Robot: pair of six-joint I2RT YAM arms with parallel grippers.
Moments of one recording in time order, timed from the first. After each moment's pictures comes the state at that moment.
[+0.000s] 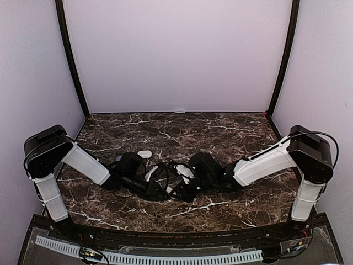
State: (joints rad) left arm -0.79 1.81 0.64 0.40 0.70 -0.62; right arm 1.09 1.82 0.90 0.20 -0.24 0.27
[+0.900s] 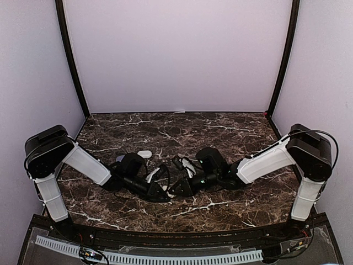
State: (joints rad) left arm -0.80 1.82 0.65 0.38 0.72 -0.62; right arm 1.01 1.82 0.84 0.36 -0.48 0.49
